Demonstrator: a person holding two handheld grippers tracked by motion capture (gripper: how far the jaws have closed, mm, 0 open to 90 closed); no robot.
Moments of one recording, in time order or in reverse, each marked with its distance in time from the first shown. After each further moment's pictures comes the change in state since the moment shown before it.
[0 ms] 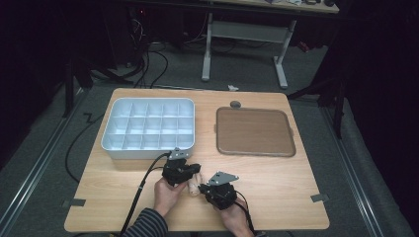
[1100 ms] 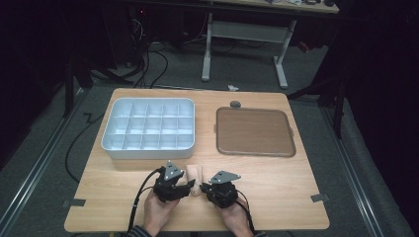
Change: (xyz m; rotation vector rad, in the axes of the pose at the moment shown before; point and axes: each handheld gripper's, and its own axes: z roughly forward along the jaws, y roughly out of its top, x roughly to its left) left arm -0.023 -0.037 -0.033 0.001 0.180 0.048; right arm -0.006 -0.004 0.003 -0.007 -0.006 0.042
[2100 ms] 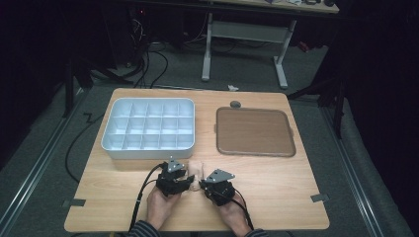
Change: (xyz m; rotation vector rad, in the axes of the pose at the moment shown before) left arm 0.012 0.008 0.021 0.067 -0.007 -0.043; right arm 0.000 0.004 0.012 0.015 -0.077 -0.077
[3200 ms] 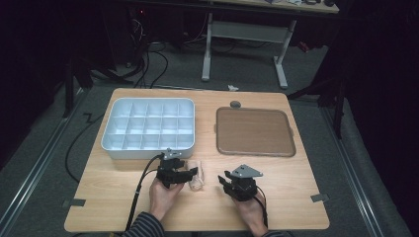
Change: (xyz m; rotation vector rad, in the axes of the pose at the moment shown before) left arm 0.014 0.022 0.003 -0.049 -0.043 -0.108; right arm -0.044 -0.018 -0.041 -0.084 -0.103 0.123
